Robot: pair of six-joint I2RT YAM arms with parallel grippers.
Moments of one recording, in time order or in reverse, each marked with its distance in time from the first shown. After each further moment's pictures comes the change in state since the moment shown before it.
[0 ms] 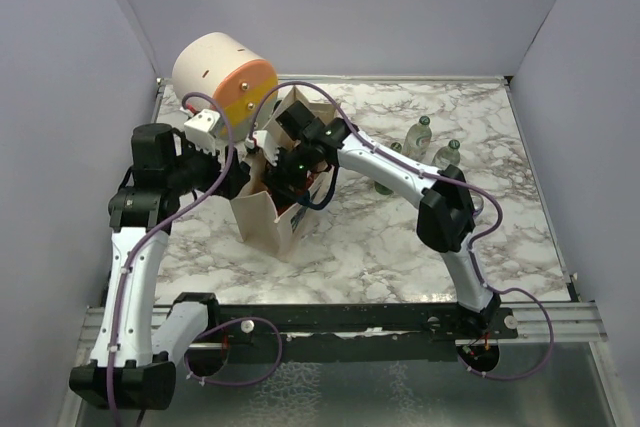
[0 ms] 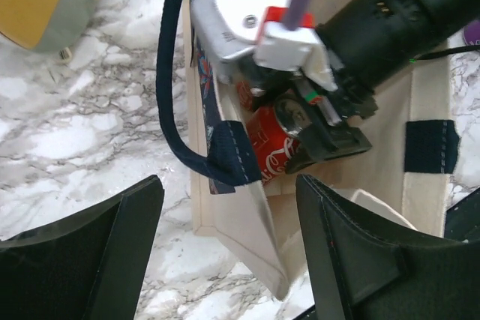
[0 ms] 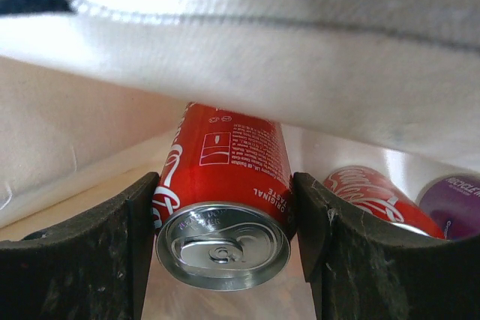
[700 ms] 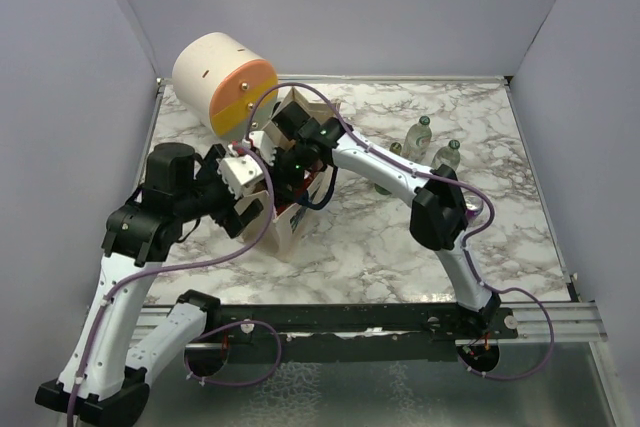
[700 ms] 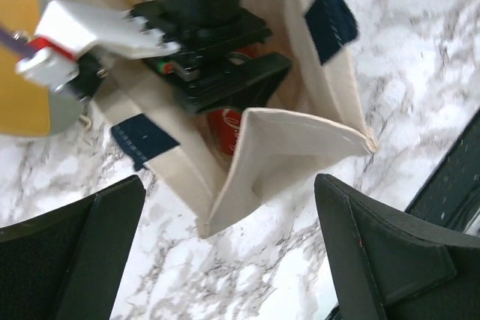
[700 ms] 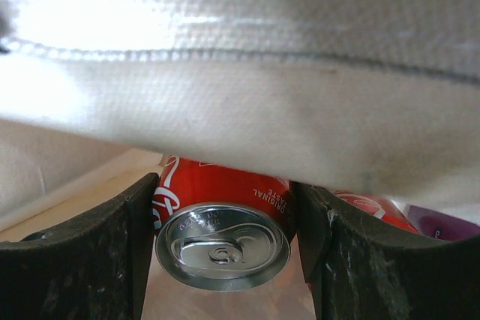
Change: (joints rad) left arm -0.278 -0.072 0.042 -0.205 -0.061 0.453; right arm 0.003 0.050 0.054 -0.023 0.028 -0.014
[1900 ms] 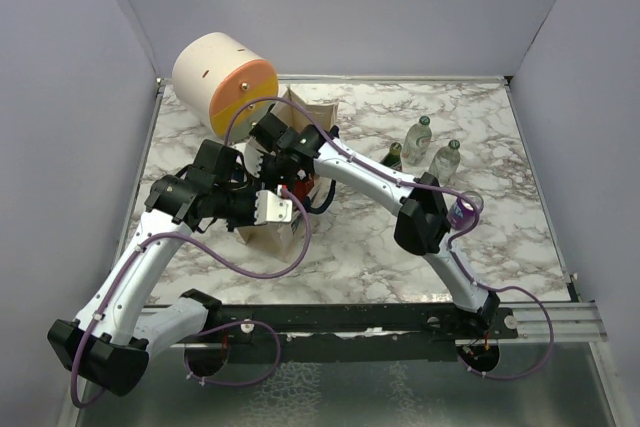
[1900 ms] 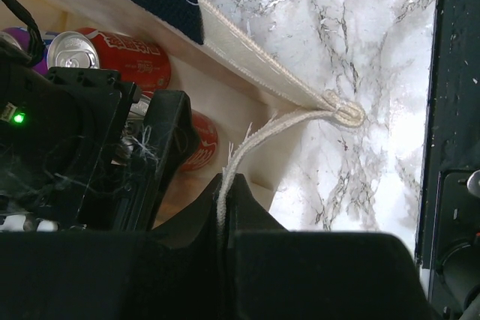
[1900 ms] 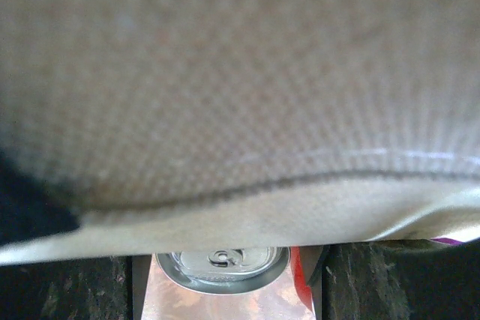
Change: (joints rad) left arm -0.086 0.196 -0.074 -0.126 0.126 0.568; right arm 0.085 0.099 0.184 -0.143 0.267 -0.057
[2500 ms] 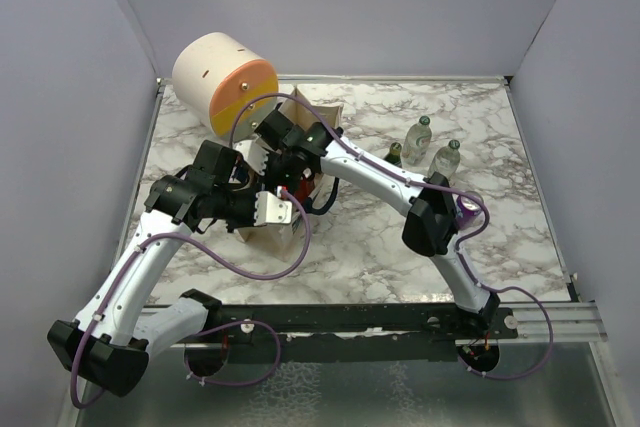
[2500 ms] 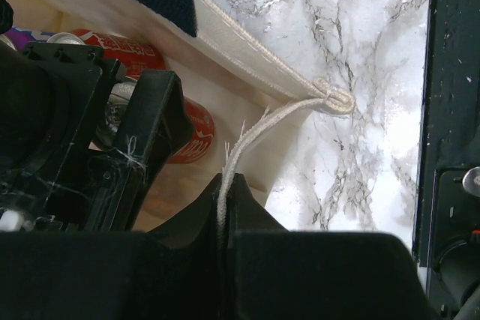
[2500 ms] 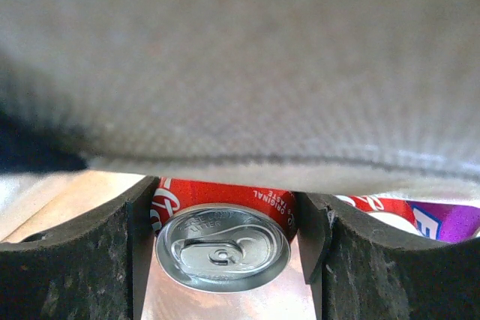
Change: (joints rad) left arm 0.000 -0.001 0.000 -0.011 0.007 0.008; right arm 0.000 -0.071 -0.061 -0.008 0.001 0.018
